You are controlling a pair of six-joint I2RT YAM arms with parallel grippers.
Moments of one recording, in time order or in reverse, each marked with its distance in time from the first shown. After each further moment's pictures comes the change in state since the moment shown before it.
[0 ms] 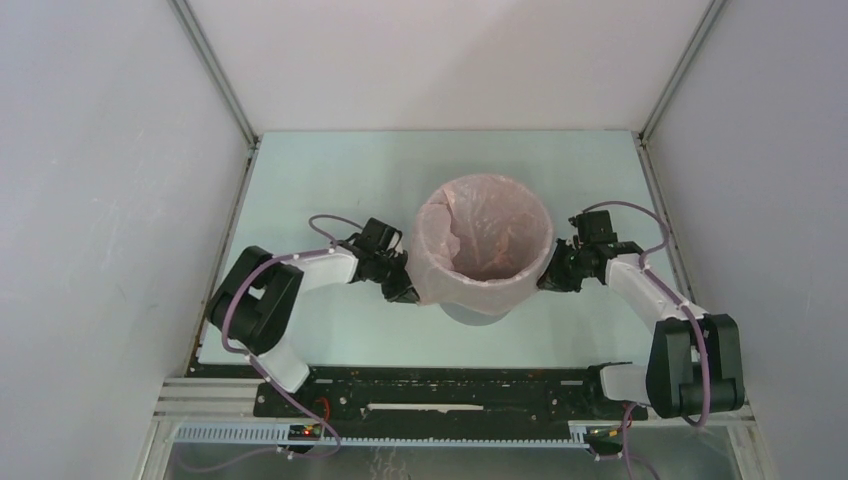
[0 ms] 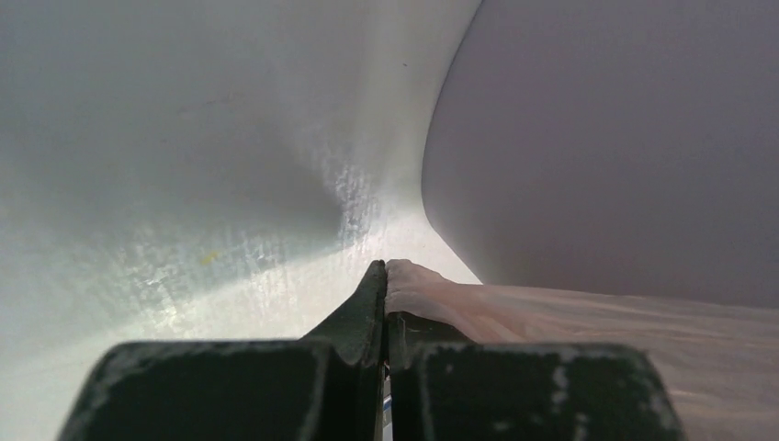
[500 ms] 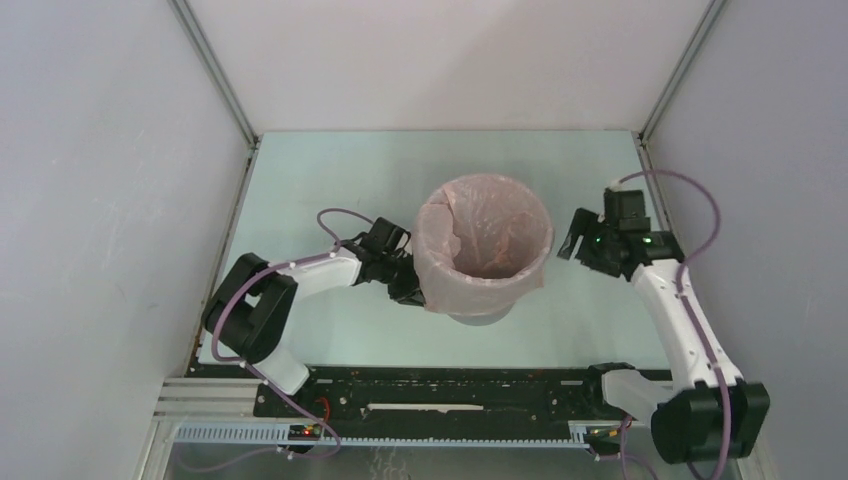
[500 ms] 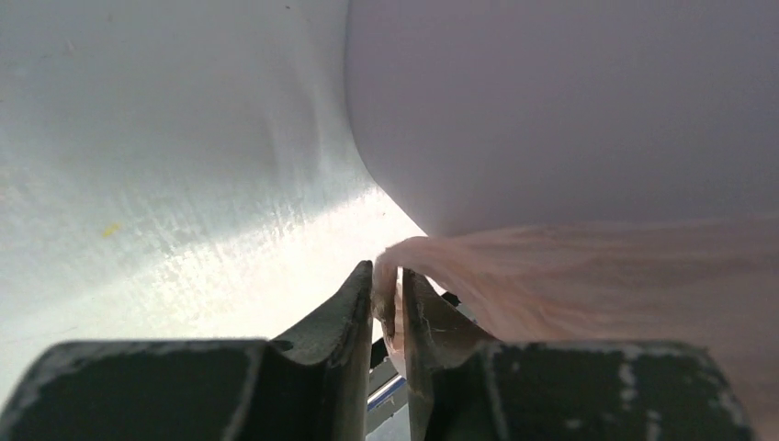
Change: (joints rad) left arm -0.075 -0.031 0.035 -0.046 -0.003 0.047; right arm -0.016 -0.169 0.206 -0.260 0.293 -0.073
